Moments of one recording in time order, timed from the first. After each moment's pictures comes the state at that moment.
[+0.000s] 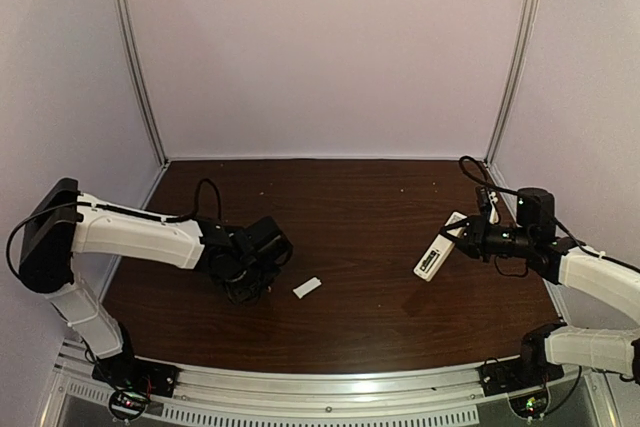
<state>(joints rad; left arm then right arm) -1.03 1.64 0.96 -0.54 -0.37 -1.63 0.19 0.96 0.44 0.04 -0.70 0.79</state>
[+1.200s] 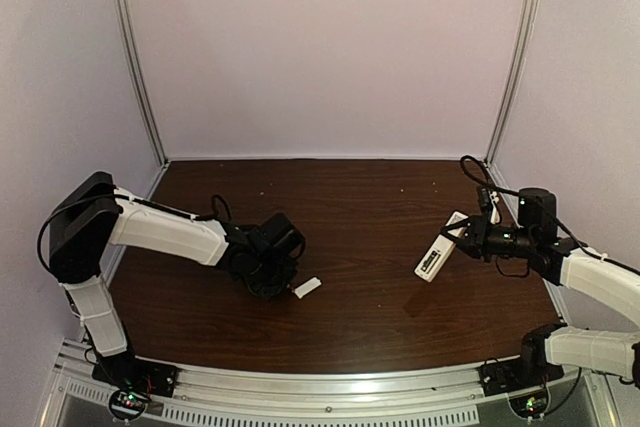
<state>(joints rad) -0.97 1.81 1.02 -0.34 -0.20 -1.80 0.19 0.94 0.44 0.02 -0.70 0.77</state>
